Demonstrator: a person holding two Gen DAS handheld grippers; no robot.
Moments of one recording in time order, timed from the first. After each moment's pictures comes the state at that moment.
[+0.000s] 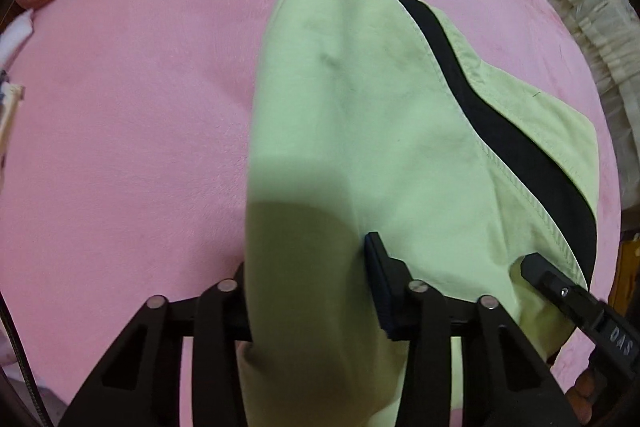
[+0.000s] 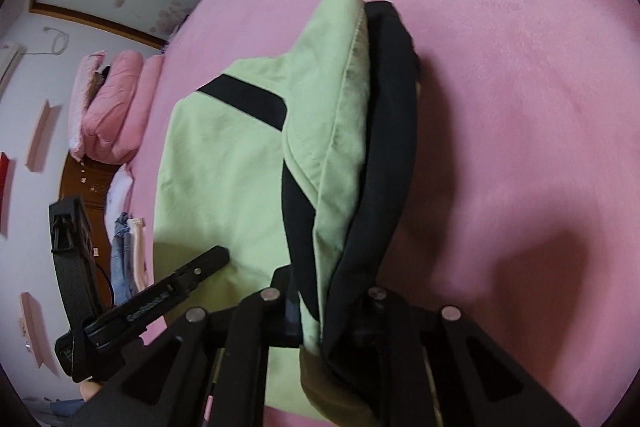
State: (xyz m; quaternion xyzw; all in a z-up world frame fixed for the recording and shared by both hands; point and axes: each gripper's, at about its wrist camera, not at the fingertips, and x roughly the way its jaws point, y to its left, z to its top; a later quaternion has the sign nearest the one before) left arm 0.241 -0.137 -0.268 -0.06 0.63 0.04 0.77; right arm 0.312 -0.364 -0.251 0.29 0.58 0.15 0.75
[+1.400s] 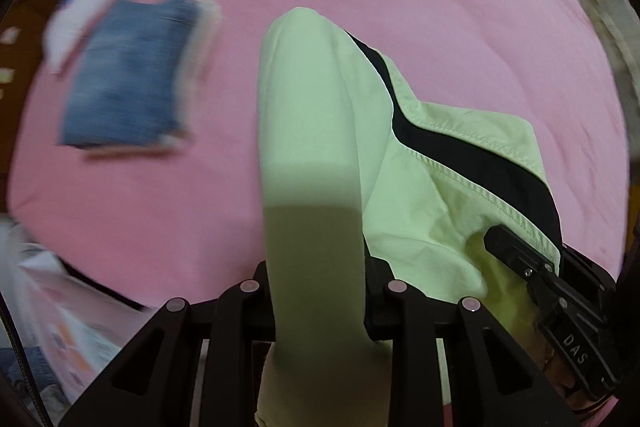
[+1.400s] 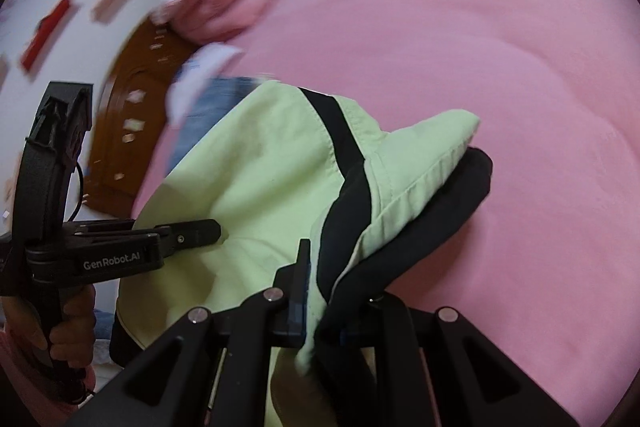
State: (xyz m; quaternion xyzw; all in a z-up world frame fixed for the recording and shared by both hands) left arm 0.038 0.313 -0.094 -0.03 0.67 0.08 0.74; right arm 0.140 0.040 -0.128 0.17 0.56 0.31 0.75
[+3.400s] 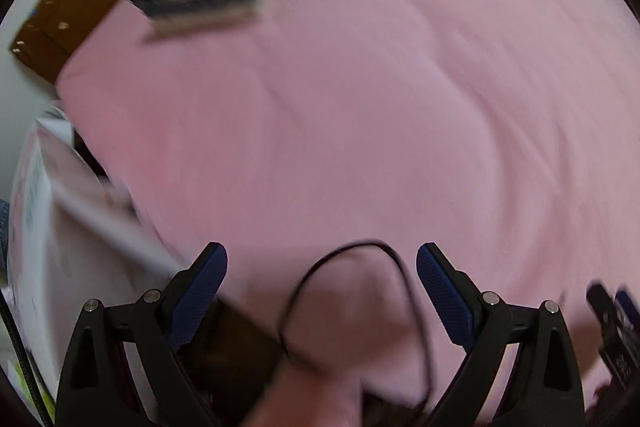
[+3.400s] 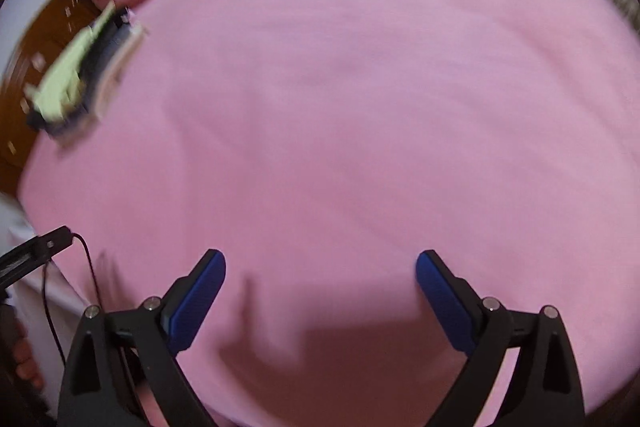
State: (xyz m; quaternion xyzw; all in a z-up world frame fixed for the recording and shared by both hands) left arm -0.133 0.168 -0.236 -0.07 0.62 0.25 0.74; right arm 0.027 -0.079 -0.261 0.02 0.59 0.12 0.80
